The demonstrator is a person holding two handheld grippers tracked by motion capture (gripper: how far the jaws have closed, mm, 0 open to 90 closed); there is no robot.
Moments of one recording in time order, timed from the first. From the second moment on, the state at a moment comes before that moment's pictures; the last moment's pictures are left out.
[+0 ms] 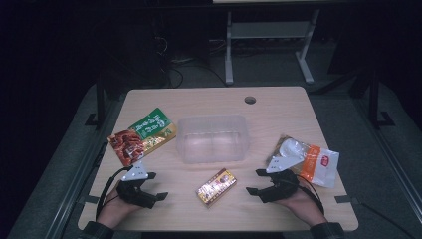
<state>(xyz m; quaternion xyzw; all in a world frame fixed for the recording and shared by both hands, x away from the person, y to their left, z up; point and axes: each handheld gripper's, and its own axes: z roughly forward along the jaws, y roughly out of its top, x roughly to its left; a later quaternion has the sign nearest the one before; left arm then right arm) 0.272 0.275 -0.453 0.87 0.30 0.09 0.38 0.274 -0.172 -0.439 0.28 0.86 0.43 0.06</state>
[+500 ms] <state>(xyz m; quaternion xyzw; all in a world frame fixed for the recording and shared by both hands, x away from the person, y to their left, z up) 0.272 0.274 -0.453 0.87 0.30 0.09 0.39 0.292 -0.150 -0.423 0.26 0.86 0.44 0.04</state>
